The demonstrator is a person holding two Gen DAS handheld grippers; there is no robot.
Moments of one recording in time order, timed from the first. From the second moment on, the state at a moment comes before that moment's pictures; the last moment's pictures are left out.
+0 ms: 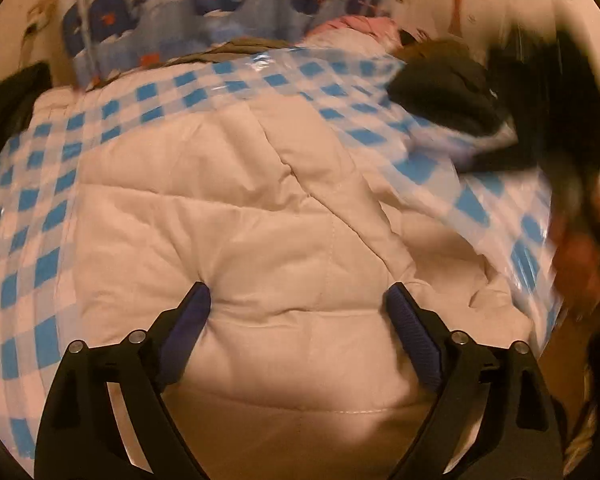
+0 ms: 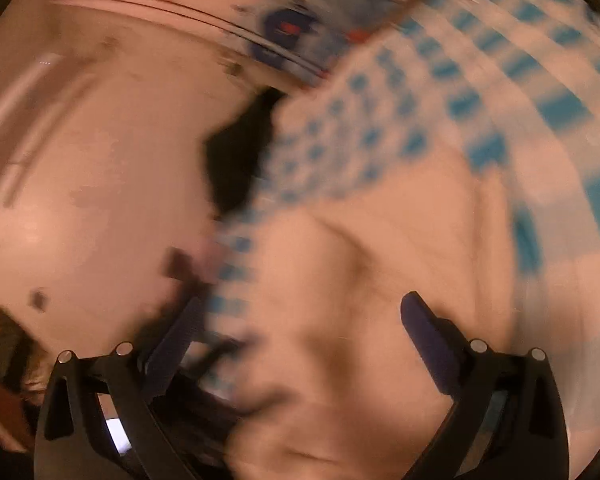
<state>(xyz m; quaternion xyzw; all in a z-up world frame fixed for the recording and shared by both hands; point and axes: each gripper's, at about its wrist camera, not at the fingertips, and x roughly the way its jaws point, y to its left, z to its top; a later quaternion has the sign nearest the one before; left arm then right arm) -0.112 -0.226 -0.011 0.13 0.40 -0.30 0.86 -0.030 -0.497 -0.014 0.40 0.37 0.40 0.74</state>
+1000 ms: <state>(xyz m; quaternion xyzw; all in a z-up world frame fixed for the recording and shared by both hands) -0.113 -0.210 -0.020 0.10 0.41 -0.31 0.85 -0.068 -0.451 -0.086 0.25 0.44 0.23 0.83</state>
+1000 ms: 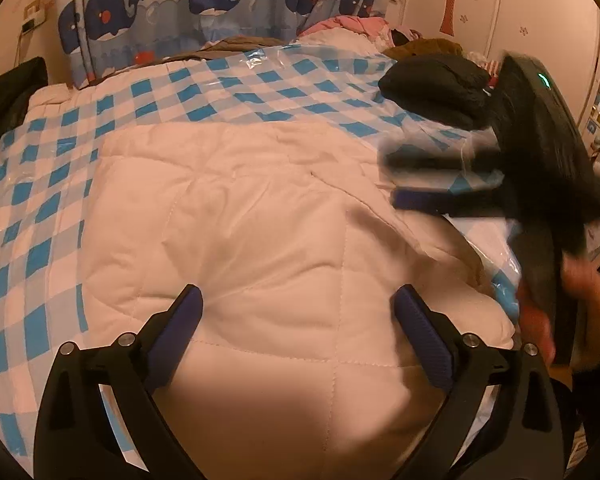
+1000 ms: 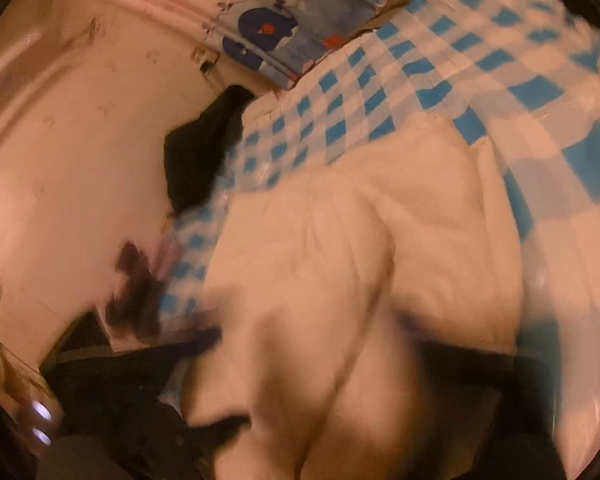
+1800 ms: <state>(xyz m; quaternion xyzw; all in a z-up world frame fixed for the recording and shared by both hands) -0.124 -0.213 -0.022 0.14 0.39 -0.31 0.86 -0.098 -0.457 -0.091 0.20 0.45 0.14 0.86</state>
